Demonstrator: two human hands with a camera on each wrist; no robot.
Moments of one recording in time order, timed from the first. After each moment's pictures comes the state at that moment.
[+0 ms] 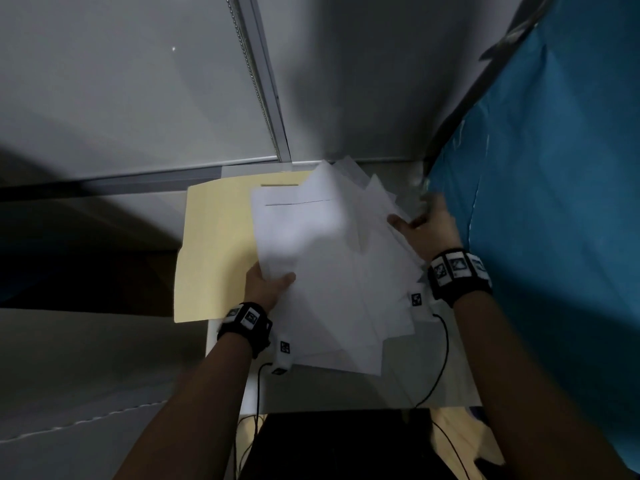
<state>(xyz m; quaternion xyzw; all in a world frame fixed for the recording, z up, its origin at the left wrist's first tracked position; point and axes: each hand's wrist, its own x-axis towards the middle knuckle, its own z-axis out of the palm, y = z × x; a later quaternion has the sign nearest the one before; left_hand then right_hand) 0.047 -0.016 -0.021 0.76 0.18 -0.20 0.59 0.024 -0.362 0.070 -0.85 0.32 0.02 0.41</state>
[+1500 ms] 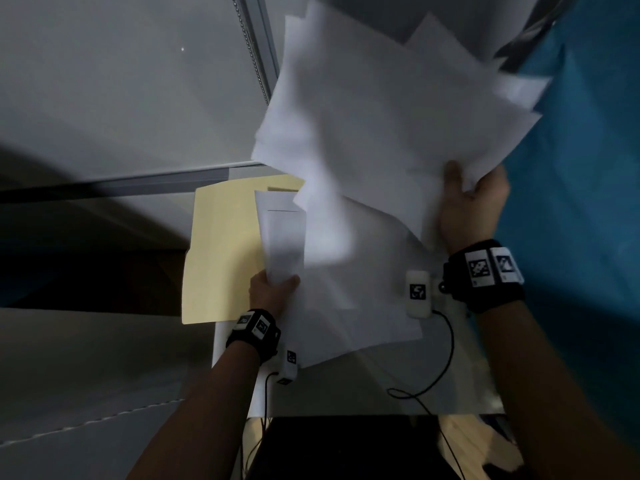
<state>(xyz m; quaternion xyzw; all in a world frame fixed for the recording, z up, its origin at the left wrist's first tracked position) 0.047 -0.014 -0.026 0.81 0.23 -0.20 0.50 0.042 -0.345 0.159 -0.71 0.28 -0.33 0.56</state>
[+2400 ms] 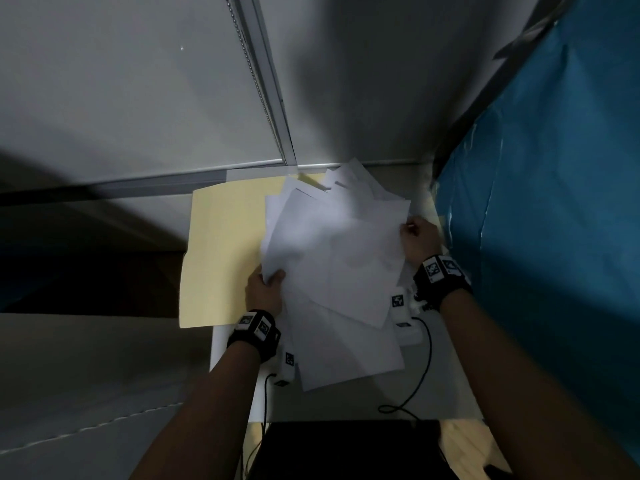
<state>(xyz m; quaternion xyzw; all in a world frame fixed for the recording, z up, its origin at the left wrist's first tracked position) 0.052 -0.015 -0.026 0.83 0.20 -0.14 0.50 0.049 -0.346 0.006 -0.83 0.35 0.01 0.44</state>
